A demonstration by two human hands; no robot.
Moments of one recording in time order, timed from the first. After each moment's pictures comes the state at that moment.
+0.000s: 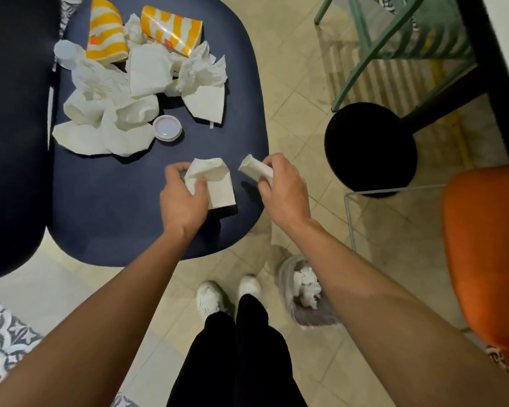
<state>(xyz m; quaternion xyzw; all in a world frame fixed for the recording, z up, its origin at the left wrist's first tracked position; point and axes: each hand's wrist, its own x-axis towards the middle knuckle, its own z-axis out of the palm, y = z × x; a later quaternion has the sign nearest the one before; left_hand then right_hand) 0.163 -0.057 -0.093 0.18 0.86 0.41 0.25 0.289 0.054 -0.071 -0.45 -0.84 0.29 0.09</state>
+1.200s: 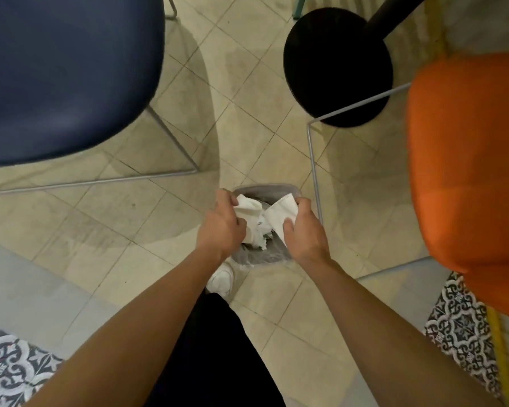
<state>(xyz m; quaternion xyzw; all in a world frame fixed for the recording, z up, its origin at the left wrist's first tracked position) 0.454 -0.070 -0.225 0.31 0.80 0.25 0.45 0.590 0.006 -0.203 -0.63 -0.71 0.31 -0.12</state>
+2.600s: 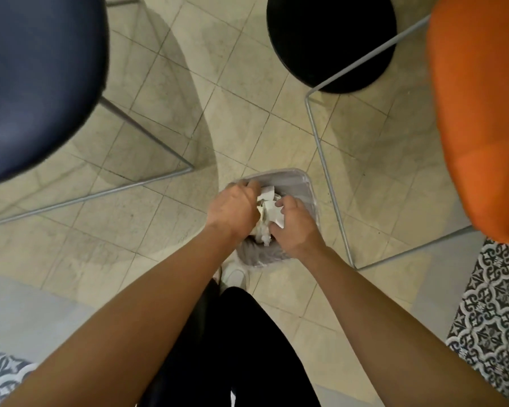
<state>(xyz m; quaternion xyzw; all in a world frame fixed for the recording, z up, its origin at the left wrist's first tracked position) 0.455 -0.019 -0.270 0.59 0.74 0.00 0.33 0.592 0.001 -0.276 -0.59 -0.69 0.39 -0.12</state>
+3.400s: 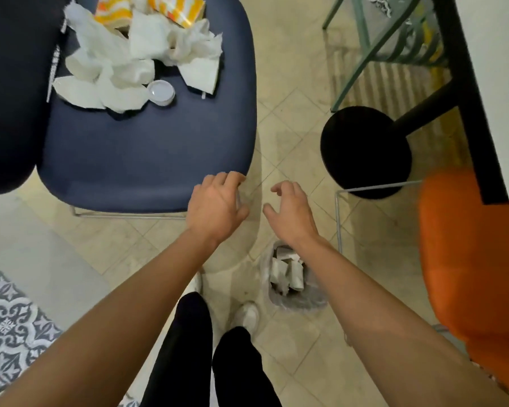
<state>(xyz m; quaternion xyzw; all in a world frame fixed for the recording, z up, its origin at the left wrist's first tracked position) 0.290 -0.075 -0.068 0.47 0.85 0.15 0.18 0.411 0.020 -0.080 -0.46 -0.83 0.32 -0.02</state>
